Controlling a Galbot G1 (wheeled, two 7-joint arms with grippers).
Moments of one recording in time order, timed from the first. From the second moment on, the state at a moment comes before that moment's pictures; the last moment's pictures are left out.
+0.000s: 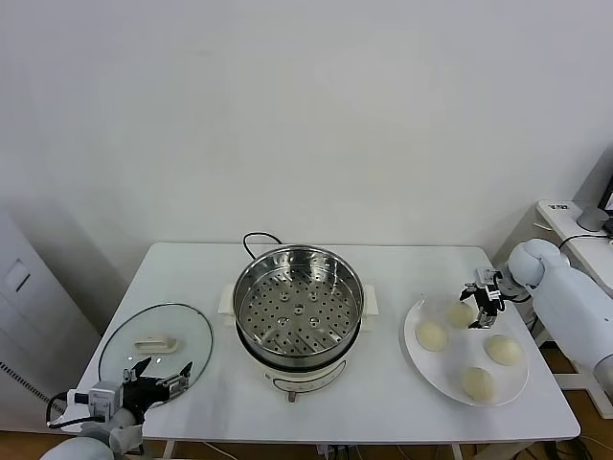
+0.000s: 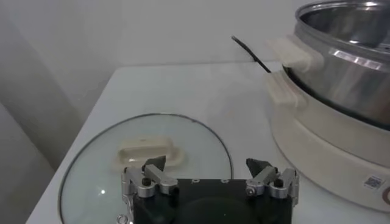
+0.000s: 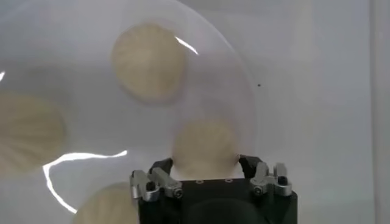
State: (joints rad) left arm 1.56 -1.00 -0.56 -2.10 -0.57 0.54 -0.18; right arm -0.19 0.83 -0.27 0.79 -0.44 0.16 -1.14
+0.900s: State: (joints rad) left arm 1.60 -1.02 -0.57 -2.14 -0.57 0.55 -0.19; right arm -0.04 0.70 -0.44 0.96 -0.28 0.17 -1.20
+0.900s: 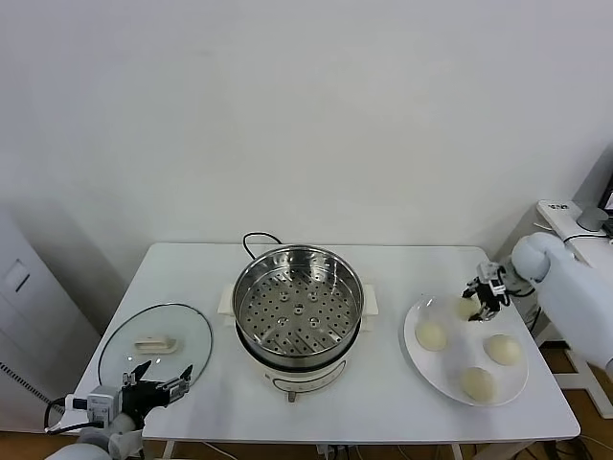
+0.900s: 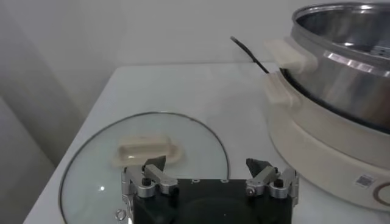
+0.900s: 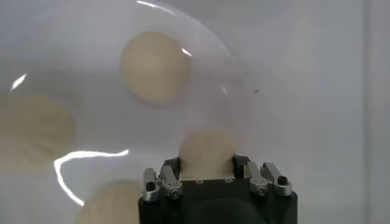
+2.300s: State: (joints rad) left arm 1.63 -1.02 -0.58 -2.16 -0.57 0.54 -0.19; right arm 0.43 1.22 -0.91 1.07 -0.21 0.82 -1.29
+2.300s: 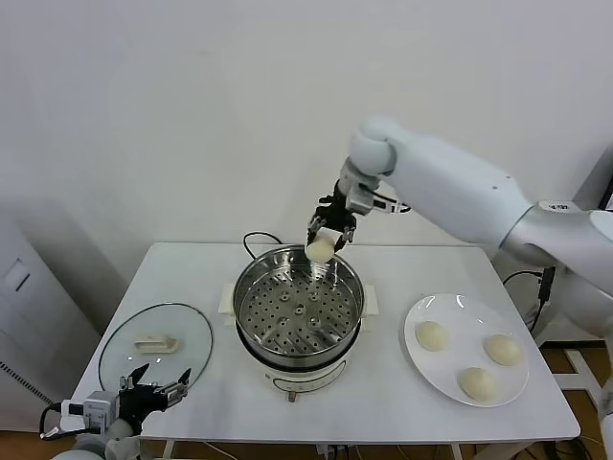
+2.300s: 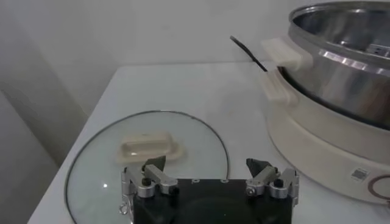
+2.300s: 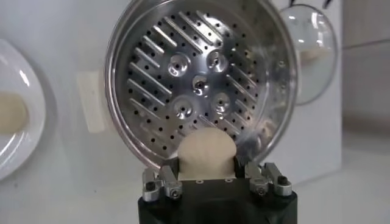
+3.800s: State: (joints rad) left arm 1.66 -1.03 -0.58 -2.16 -0.55 0.54 -0.19; right arm 0.37 1.27 -0.87 1.00 -0.29 0.82 -1.26
